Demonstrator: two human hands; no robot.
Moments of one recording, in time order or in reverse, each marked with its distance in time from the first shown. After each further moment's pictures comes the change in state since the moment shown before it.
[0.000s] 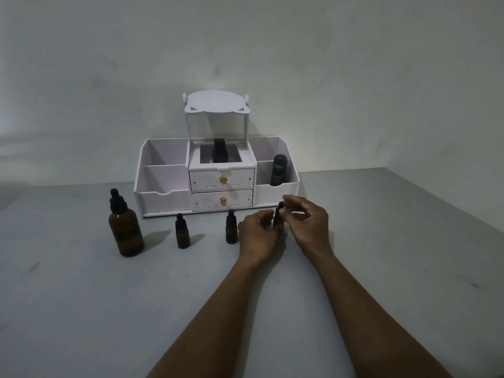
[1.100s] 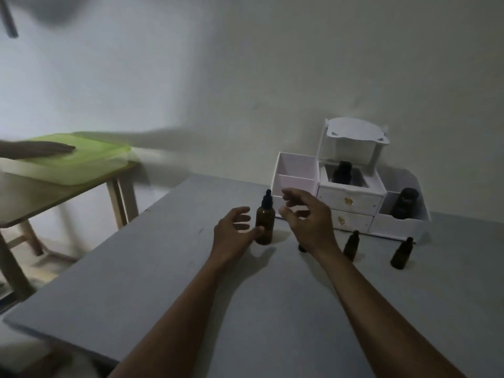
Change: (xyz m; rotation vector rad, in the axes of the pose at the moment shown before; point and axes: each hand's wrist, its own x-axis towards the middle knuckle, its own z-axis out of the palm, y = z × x) left_hand -0.054 -0.052 -0.283 0.124 0.356 -0.053; right_hand -0.061 -0.157 0.170 0.107 -0.425 -0.337
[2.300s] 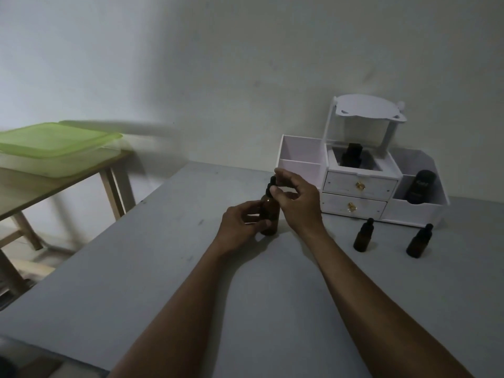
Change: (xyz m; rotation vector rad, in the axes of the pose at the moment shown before) left_hand 0.020 -0.016 0.006 -0.042 -0.198 0.045; right_hand 0.021 0.025 0.049 0.118 0.053 0.107
